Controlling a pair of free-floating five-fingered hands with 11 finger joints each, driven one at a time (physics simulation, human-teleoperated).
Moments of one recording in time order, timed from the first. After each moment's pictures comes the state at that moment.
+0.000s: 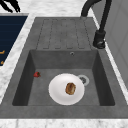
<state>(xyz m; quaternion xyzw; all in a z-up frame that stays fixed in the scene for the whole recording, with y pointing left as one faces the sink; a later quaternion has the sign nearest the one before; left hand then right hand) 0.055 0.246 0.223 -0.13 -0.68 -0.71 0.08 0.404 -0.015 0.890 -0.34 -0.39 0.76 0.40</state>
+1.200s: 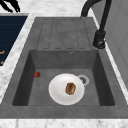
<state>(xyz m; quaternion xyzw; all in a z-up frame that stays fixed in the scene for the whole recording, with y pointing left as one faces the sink) 0.055 0.246 0.223 -0.13 -0.68 -0.71 0.08 0.498 0.027 0.802 -0.36 -0.37 0.76 0.40</state>
